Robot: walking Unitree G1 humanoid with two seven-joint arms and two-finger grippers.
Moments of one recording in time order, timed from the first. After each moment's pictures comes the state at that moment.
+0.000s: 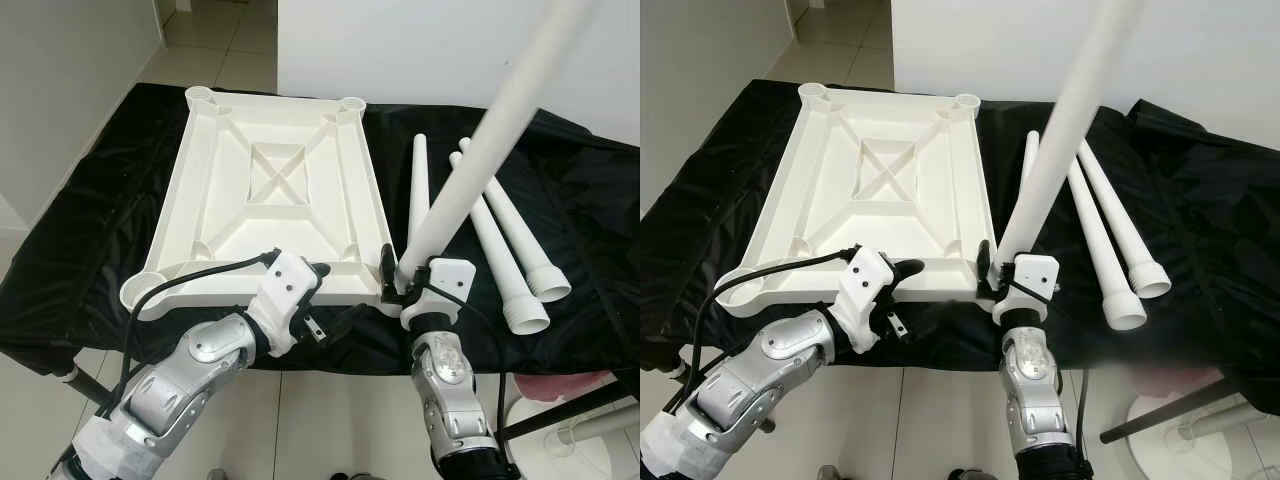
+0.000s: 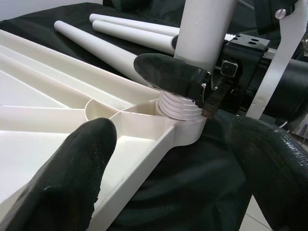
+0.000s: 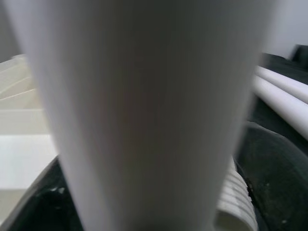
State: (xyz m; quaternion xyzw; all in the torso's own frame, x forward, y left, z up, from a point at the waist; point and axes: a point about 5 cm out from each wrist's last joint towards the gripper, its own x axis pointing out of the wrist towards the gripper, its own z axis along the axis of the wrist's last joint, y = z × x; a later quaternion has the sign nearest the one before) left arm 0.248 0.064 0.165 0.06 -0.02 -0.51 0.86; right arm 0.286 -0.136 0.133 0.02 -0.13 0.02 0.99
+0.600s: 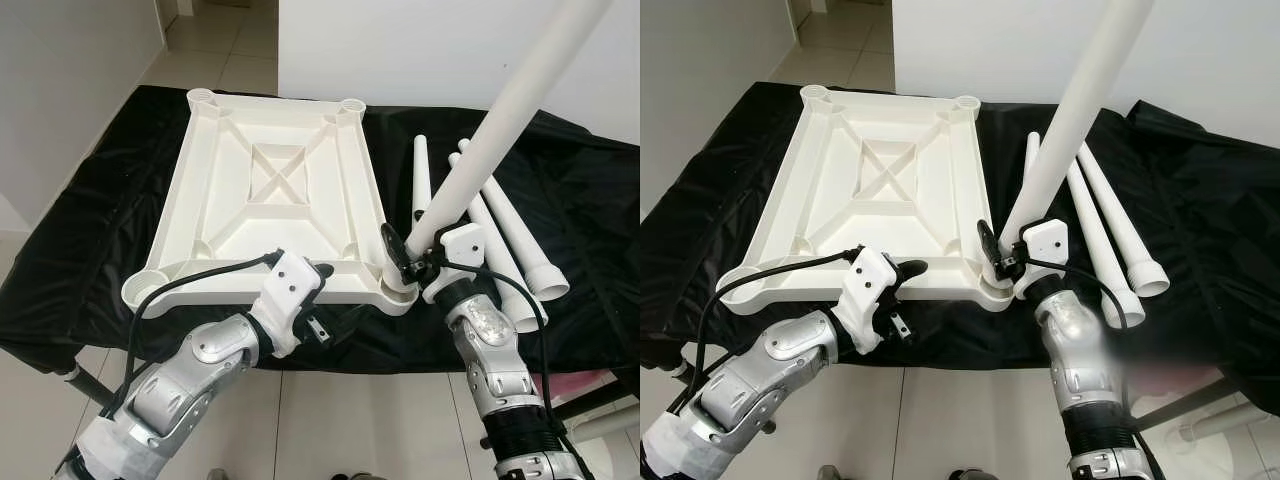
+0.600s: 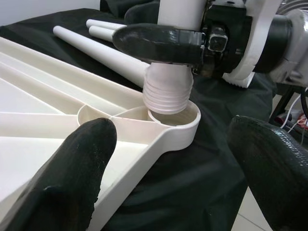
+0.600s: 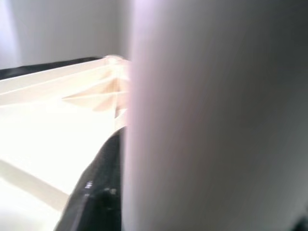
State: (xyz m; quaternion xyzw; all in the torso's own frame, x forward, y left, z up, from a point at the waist) left arm 0.248 0.060 0.167 0.05 -0.02 -0.51 0.86; right arm 0.315 -0.162 0.164 -0.07 -0.15 0.23 0.96
